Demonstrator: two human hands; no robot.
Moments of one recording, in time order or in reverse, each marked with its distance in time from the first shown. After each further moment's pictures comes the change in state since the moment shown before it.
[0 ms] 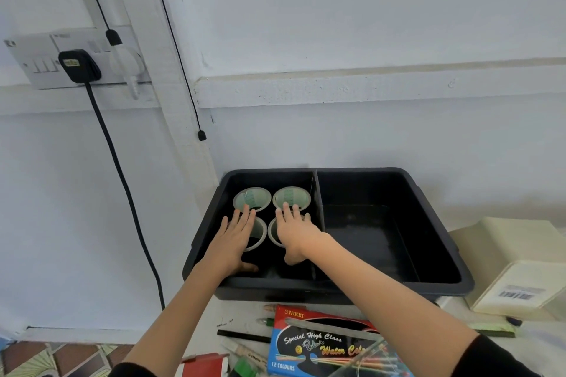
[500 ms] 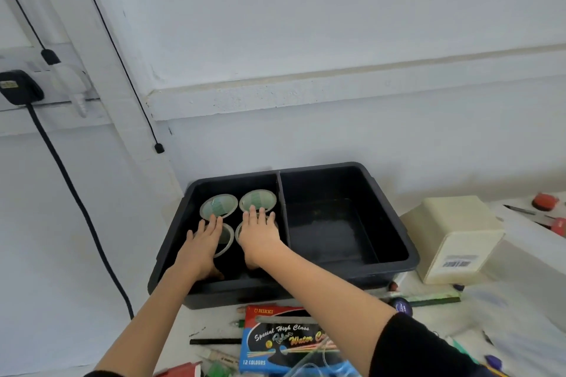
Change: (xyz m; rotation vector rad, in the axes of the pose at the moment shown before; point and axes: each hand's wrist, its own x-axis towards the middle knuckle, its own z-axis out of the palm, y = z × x) left_hand -0.003 0.019 -0.023 0.050 -0.148 -0.099; right_hand -0.012 -0.019 0.000 0.028 0.079 0.114
